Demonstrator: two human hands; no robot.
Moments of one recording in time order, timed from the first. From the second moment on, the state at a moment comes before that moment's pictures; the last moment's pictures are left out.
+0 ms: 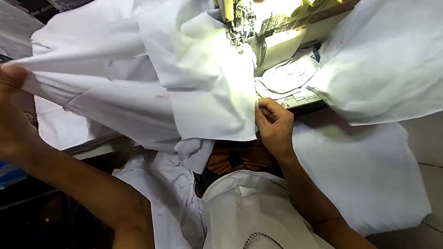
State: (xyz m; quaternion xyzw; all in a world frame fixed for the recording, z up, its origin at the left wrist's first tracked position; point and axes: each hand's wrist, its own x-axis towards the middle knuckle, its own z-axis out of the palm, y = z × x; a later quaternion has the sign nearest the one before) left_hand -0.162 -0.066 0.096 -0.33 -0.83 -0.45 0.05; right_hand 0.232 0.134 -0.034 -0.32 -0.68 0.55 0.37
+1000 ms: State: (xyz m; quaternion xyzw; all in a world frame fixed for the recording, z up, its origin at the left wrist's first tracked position) left_hand 0.124 0.013 -0.029 -0.65 -0.68 -0.32 0.15; right_hand 0.242 0.127 -0.046 -0.33 -0.67 0.56 0.37
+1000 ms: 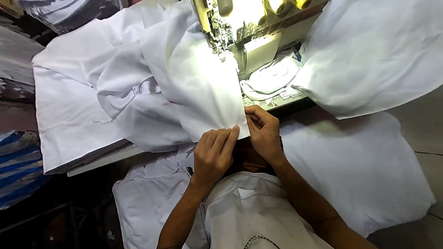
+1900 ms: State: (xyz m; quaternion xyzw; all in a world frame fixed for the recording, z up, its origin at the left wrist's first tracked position) left_hand 0.116 0.065 0.002 -0.59 -0.74 -0.23 0.23; right_hand 0.218 0.152 -0.030 -0.32 -0.69 0.51 0.40
